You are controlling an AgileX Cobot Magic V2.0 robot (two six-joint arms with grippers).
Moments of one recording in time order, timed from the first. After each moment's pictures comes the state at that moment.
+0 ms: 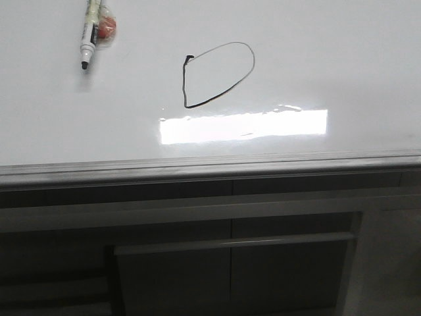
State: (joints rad) left arm -0.46 0.24 -0.44 -0.12 0.40 0.01; right arm 0.68 0.31 -0.31 0.41 -0.13 -0.52
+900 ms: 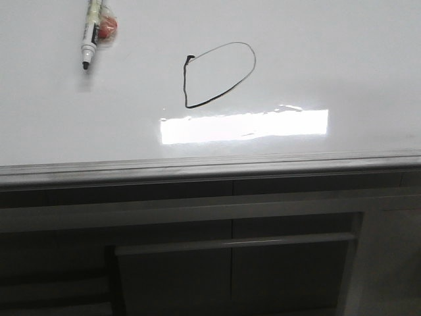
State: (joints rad) left arm 0.07 0.00 0.00 -0.09 0.30 0.04; right arm 0.68 0.31 -0.31 0.41 -0.13 -0.51
